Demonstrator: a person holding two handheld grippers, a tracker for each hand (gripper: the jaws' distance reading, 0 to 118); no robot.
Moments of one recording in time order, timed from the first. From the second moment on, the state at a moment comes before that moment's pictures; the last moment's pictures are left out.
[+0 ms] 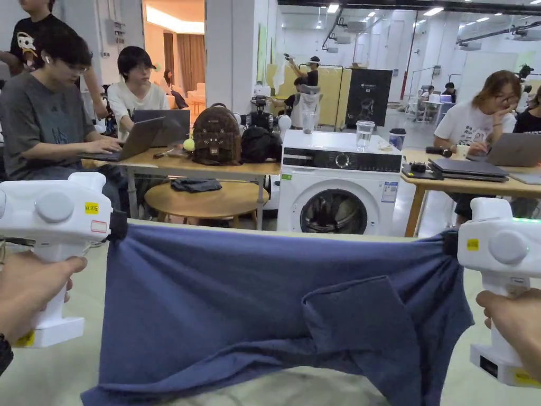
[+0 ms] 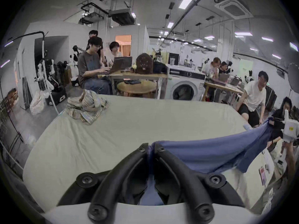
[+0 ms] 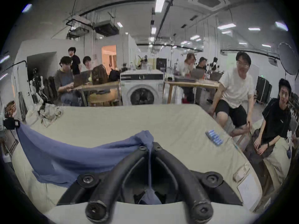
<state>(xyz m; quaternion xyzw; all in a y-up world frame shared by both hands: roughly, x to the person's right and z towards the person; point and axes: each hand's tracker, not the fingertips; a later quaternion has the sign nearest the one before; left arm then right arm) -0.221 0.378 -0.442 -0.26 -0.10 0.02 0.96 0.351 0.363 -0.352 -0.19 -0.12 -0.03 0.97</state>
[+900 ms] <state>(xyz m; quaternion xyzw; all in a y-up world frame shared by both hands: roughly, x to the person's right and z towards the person) -0.216 0.509 -0.544 -0.16 -0.04 -0.02 0.99 0.327 0.496 -0.473 -0.10 -0.15 0.03 0.98</state>
